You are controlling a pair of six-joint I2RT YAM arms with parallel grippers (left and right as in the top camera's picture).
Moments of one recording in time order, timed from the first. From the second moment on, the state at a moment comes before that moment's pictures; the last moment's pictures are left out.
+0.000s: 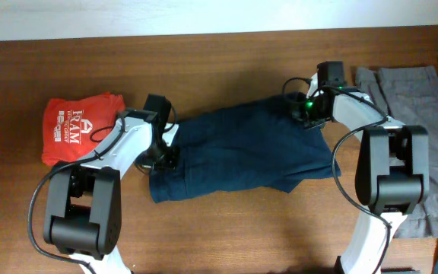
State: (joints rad) left arm -0.23 1.91 1.22 -0.91 0.07 -0.02; right arm -0.02 2.11 1.40 -0.48 -0.31 0.39
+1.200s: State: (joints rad) left arm -0.28 2.13 1.58 -0.85 0.16 0.18; right arm 0.15 1.80 1.20 -1.02 -0.40 0.10
